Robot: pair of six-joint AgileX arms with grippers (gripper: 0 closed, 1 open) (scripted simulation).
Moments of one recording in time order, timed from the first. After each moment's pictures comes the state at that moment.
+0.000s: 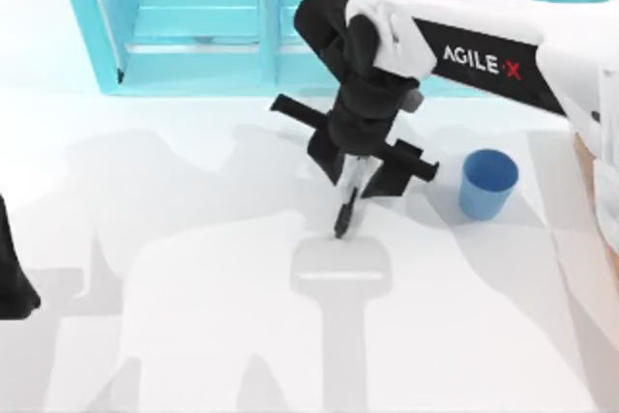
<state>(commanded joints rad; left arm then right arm) 0.00 0.00 0.00 0.00 0.00 0.00 0.60 2.54 2.02 -0.88 -0.10 1.08</state>
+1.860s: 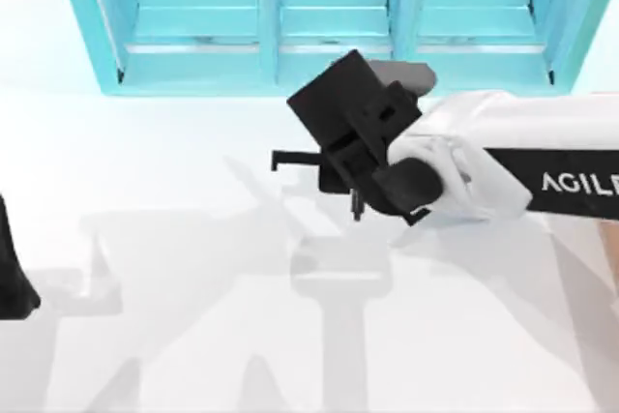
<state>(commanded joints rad) 0.00 0.00 0.00 0.00 0.00 0.00 0.80 1.93 1.25 -0.28 0.48 0.70</state>
